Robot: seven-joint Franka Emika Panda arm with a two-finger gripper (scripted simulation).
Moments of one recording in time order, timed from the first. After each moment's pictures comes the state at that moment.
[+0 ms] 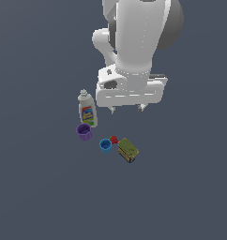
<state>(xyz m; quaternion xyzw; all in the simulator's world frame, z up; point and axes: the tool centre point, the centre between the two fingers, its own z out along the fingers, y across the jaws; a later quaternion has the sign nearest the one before) 0.013 0.047 0.298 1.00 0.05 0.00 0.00</state>
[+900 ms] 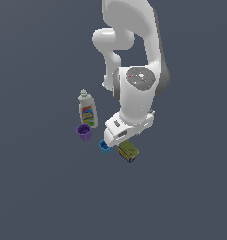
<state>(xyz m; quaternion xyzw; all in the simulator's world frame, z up) 0.047 0.061 0.161 0.97 0.26 0.00 0.00</state>
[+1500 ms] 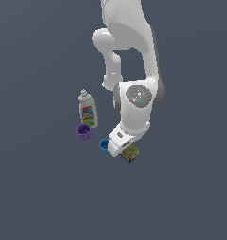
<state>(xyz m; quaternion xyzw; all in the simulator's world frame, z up) 0.050 0.067 0.111 0.94 0.33 0.00 0.00</state>
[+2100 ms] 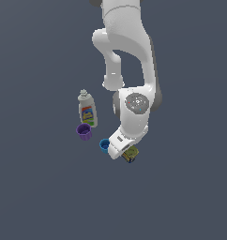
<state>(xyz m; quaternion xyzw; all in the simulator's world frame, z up) 0.050 0.067 0.082 0.94 0.33 0.00 0.00</state>
